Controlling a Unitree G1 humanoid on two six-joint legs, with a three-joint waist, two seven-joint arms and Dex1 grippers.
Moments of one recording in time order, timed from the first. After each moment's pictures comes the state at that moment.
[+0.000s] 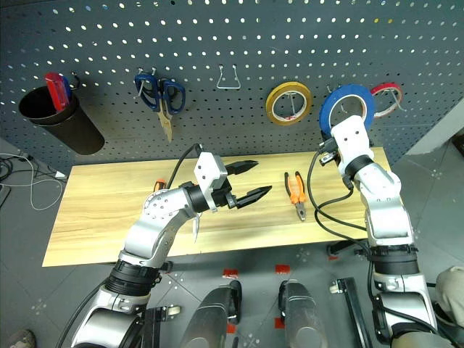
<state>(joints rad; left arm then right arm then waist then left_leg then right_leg) -0.49 0.31 -0.17 -0.03 -0.25 0.17 -0.81 -0.58 -0.43 -0.08 0.06 0.00 0.26 0.41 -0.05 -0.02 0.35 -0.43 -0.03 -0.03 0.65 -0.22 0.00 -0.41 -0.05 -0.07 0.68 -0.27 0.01</state>
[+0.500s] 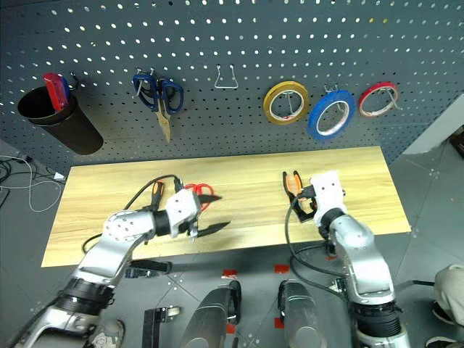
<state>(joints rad) -0.29 0.66 -0.17 0.08 -0.09 -0.06 -0.99 -0.23 -0.17 0.04 -0.44 0.06 0.84 0.24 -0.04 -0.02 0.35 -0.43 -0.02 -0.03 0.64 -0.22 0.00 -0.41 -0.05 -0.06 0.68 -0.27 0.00</state>
